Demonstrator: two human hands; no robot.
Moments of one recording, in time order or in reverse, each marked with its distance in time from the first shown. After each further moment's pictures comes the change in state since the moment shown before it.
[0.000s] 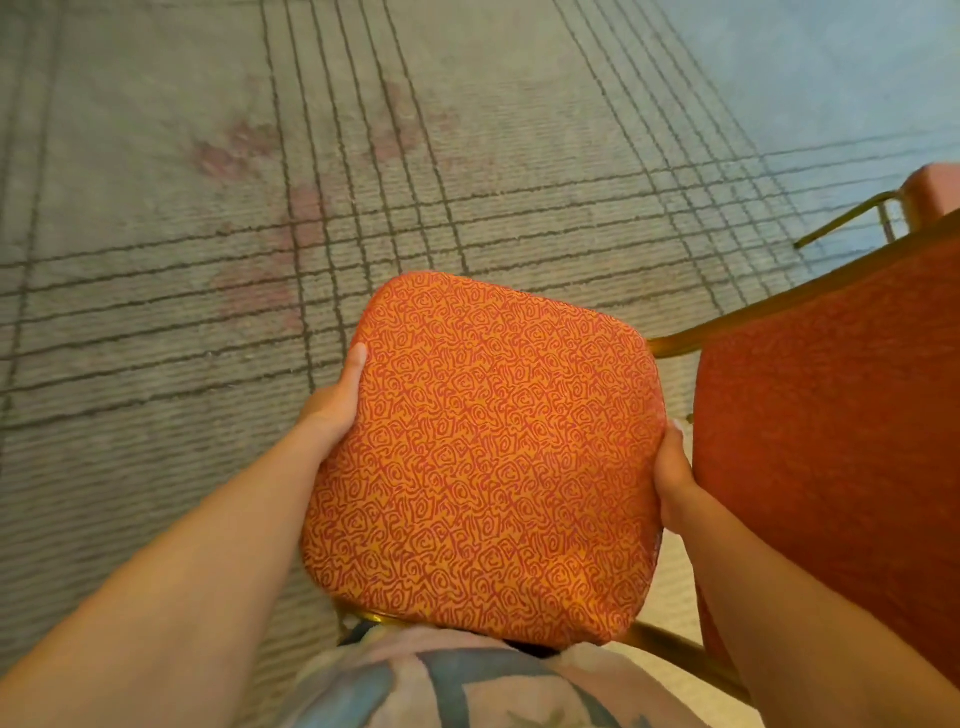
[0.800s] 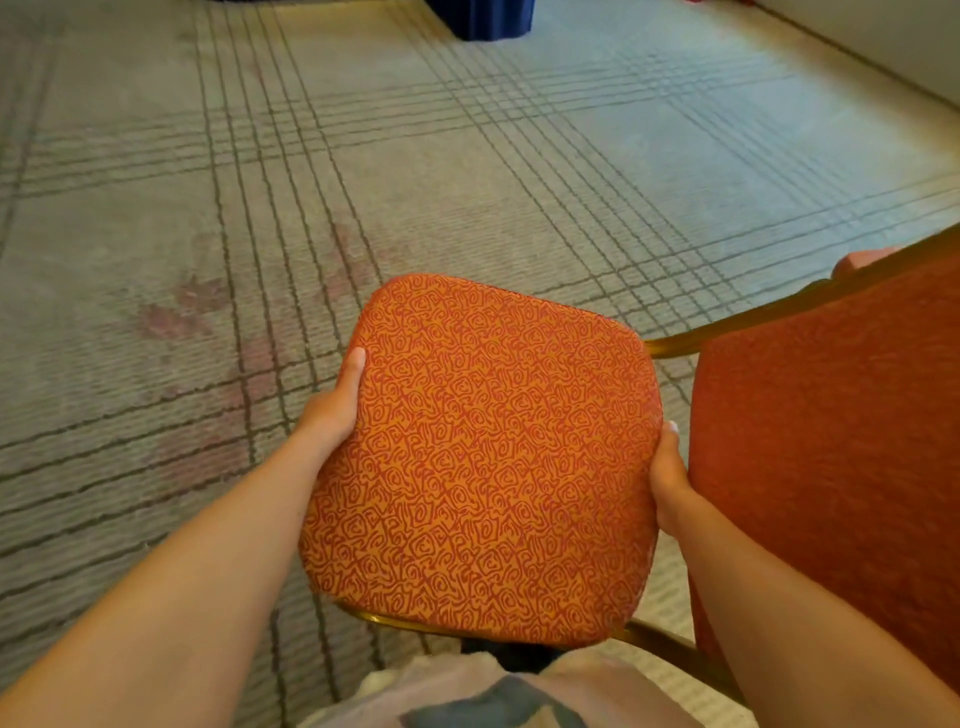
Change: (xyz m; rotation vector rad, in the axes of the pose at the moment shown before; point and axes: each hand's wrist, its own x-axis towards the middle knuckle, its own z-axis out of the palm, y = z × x) left_hand 0.102 0.291 0.023 0.055 0.037 0.246; right_hand 0.110 -0.239 0.015 0.182 0.026 -0.165
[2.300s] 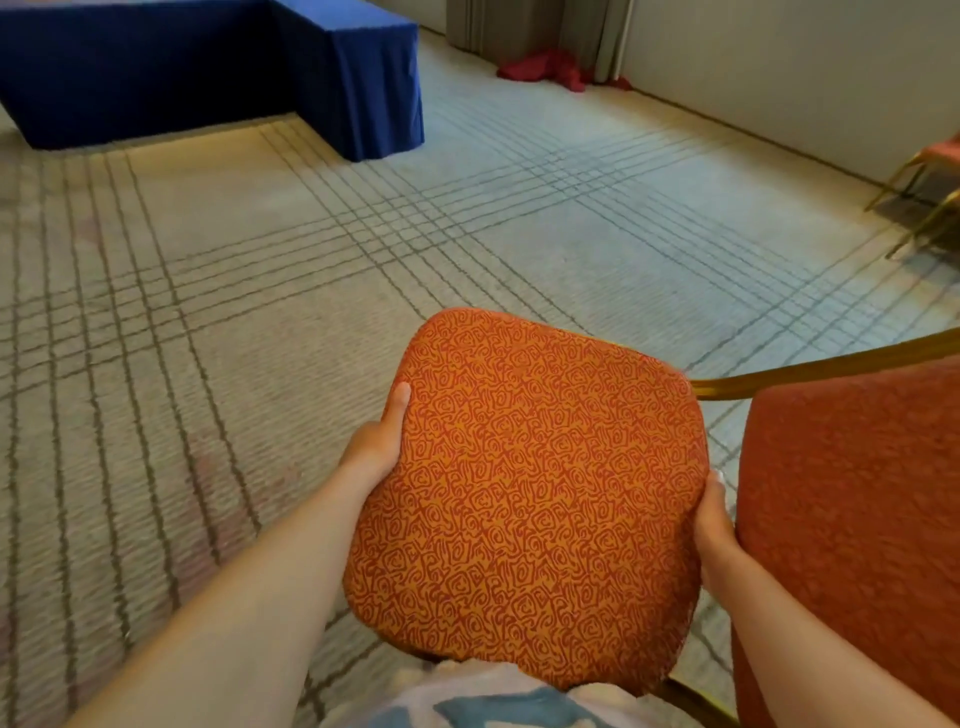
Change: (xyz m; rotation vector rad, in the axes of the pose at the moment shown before) left_hand 0.480 0.657 0.211 0.227 -0.171 0.292; right_hand 0.517 -0.534 0.057 0.184 0.283 -0.098
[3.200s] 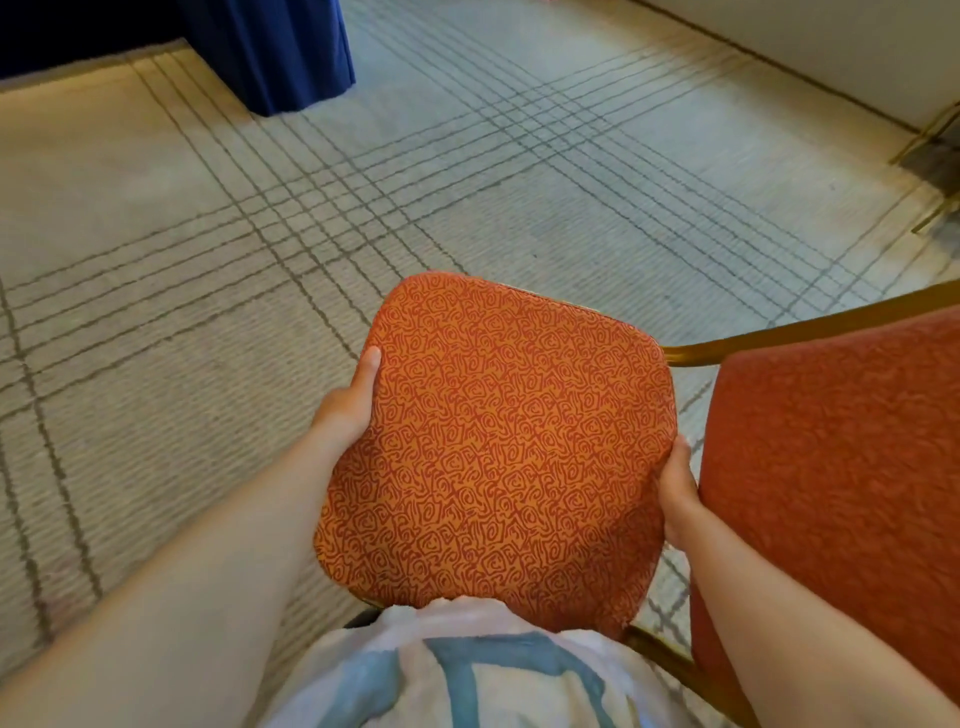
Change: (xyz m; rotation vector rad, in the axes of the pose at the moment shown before) left_hand 0.422 0.361 0.075 0.033 -0.054 -0.119; right_hand 0.419 -0.312 0.146 -0.025 0.003 0.159
